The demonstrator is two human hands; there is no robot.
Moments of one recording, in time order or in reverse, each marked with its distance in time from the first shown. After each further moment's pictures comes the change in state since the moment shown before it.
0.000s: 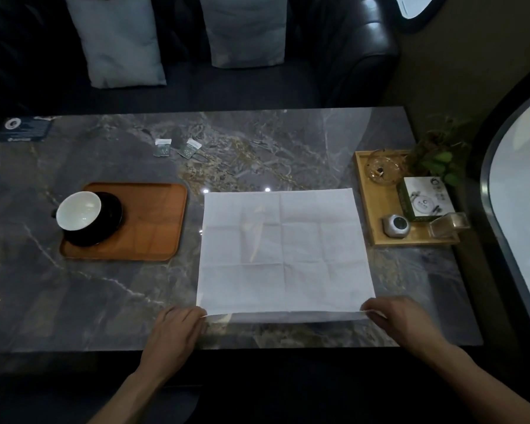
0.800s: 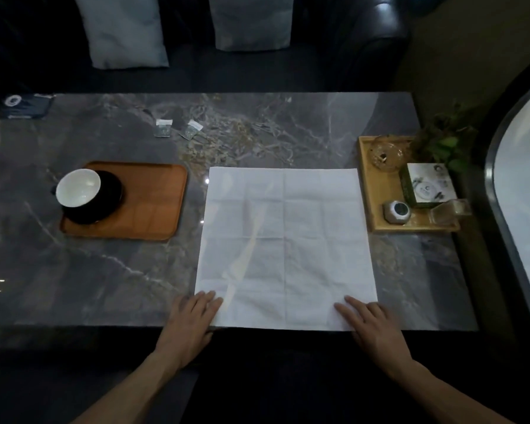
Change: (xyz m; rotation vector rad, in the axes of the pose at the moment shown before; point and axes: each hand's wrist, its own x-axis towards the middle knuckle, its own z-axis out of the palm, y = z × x) left_hand -0.013 0.028 0.024 0.355 -0.358 0.086; right_hand -0.034 -0.014 0.083 -0.231 0.093 -0.105
